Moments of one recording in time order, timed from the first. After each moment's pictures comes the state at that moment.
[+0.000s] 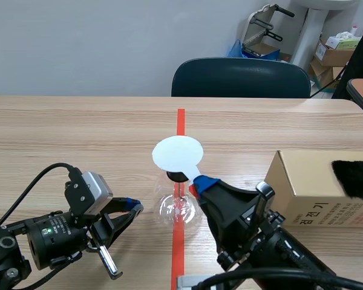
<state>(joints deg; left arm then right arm) -1.4 -31.3 42.4 63.5 -6.3 -15.0 -31.5 -29.6 13.8 -15.2 90.9 -91.3 -34.2 20.7</state>
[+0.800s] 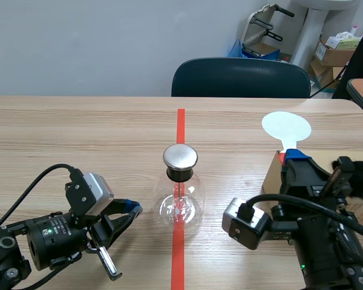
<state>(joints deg) -1.4 -31.3 42.4 63.5 -6.3 -15.0 -30.2 -29.6 14.3 -15.2 90.9 -91.3 -34.2 -16.3</state>
